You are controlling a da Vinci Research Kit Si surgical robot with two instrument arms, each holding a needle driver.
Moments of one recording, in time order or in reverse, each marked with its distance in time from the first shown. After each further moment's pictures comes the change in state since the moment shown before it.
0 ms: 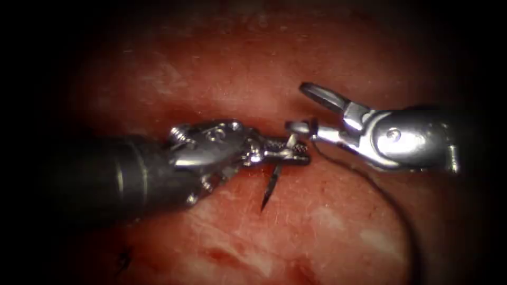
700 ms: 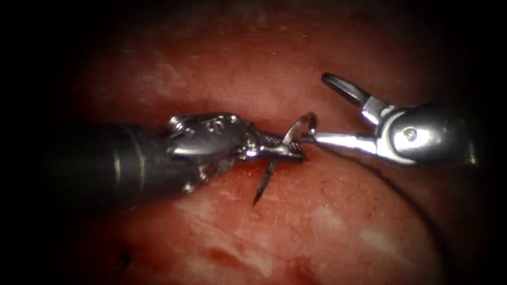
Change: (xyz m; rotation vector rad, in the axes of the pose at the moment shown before) right arm 0.001 0.001 -0.001 0.039 0.031 -0.027; left arm 0.000 -0.001 0.000 -0.013 -0.054 -0.007
